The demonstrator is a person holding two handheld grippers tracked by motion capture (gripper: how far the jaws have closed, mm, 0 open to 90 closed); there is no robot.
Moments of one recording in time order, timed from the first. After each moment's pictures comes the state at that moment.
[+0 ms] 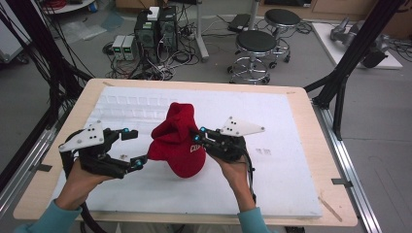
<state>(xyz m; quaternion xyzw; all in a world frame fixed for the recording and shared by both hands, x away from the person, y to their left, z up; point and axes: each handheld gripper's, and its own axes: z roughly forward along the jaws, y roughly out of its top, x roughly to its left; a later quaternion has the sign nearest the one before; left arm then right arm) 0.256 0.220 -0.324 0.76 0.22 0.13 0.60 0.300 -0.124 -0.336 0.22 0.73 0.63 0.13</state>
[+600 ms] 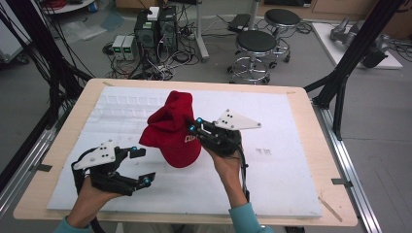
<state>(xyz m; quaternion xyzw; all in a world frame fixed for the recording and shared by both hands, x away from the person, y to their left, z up) 0.241 0.201 -0.359 0.76 0.24 0.09 0.59 0.301 -0.107 -0.317 0.25 0.71 0.64 0.17</state>
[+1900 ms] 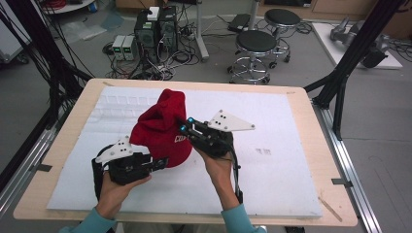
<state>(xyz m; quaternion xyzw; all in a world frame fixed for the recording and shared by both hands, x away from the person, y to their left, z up) 0.258 0.177 -0.370 0.75 0.27 0.08 0.60 0.294 -0.090 -0.313 0.24 0.69 0.66 0.15</state>
